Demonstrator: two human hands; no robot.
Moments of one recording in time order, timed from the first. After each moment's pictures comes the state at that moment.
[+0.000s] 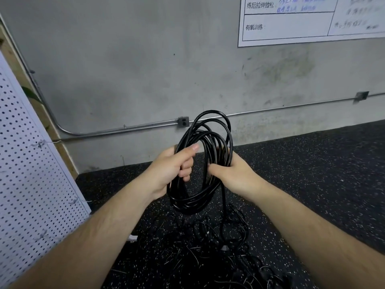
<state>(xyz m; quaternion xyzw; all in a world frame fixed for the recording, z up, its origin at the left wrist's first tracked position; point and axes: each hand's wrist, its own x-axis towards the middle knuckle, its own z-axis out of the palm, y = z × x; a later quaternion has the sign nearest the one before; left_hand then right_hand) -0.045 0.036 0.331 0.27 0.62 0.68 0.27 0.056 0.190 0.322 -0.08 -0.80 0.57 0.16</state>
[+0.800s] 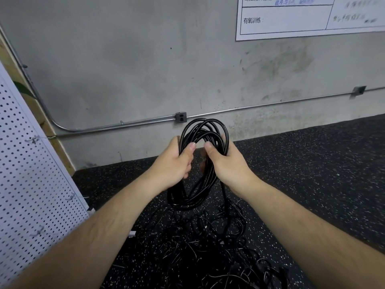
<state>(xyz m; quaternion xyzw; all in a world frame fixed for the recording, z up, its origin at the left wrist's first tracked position) -0.039 0.044 0.322 0.34 0.74 0.56 0.13 0.046 0.177 0.317 -0.13 -0.74 0.61 0.25</state>
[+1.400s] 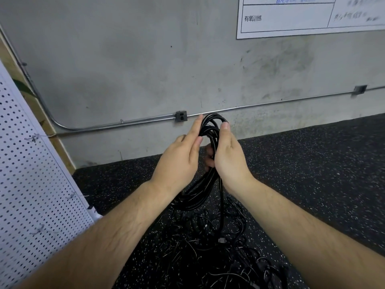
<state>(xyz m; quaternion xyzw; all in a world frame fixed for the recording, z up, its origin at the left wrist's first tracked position) -0.029 0.053 0.315 0.44 0.79 0.37 -0.20 0.041 0.164 0.328 -0.16 -0.65 0.67 0.30</state>
